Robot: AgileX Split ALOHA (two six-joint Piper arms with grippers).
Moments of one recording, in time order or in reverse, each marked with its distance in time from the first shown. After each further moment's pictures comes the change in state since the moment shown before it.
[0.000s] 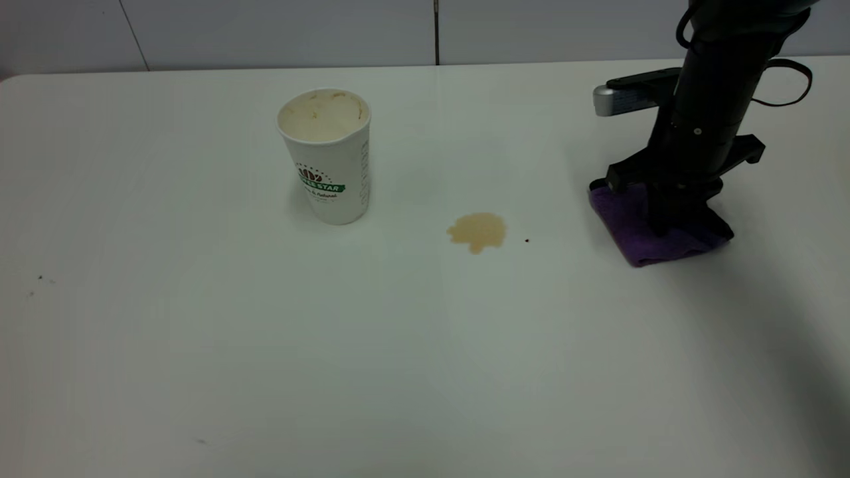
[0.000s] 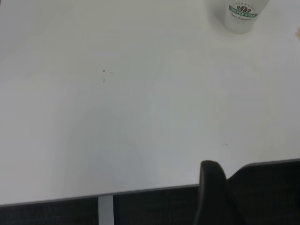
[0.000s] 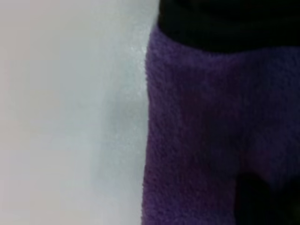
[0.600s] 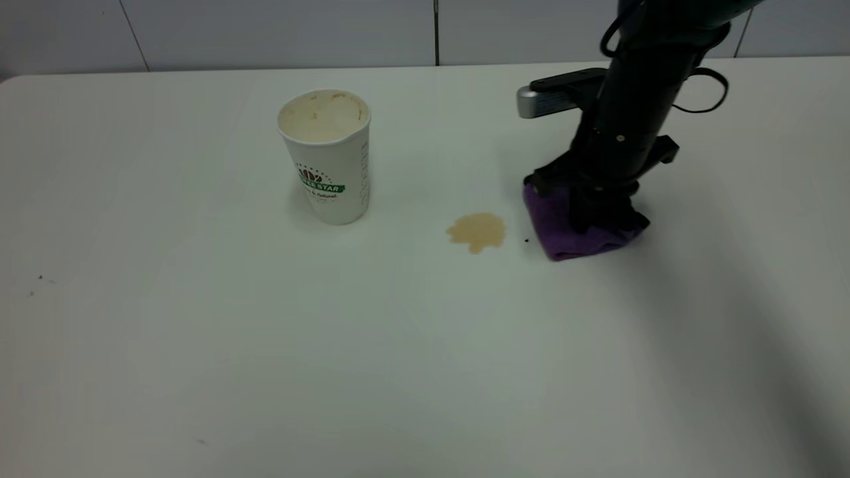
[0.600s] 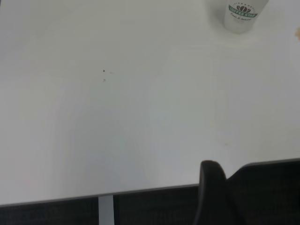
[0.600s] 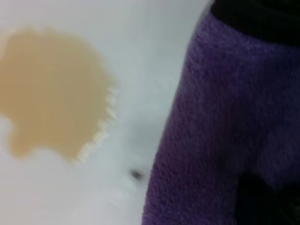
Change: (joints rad) left arm 0.000 0.000 0.000 0.000 0.000 0.002; right arm 0.136 0.070 -0.113 0.127 -0.028 -0.105
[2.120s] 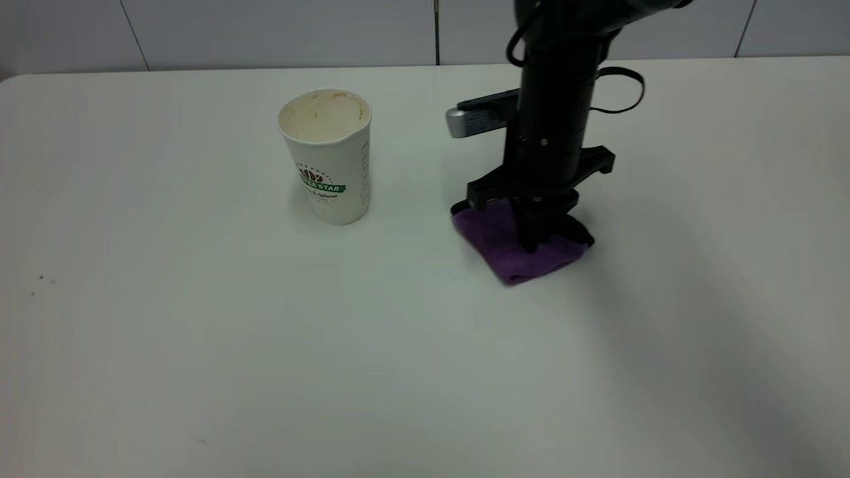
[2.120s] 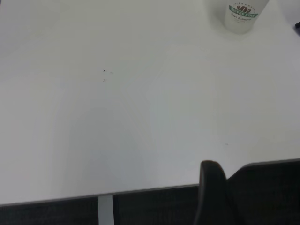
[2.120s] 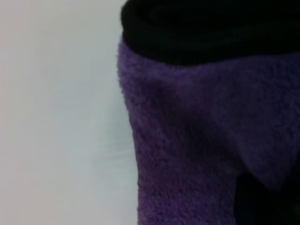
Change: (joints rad) left arm 0.000 0.000 0.000 0.000 0.000 -0.002; right arm 0.087 0.096 -0.228 -0.083 0.291 0.172
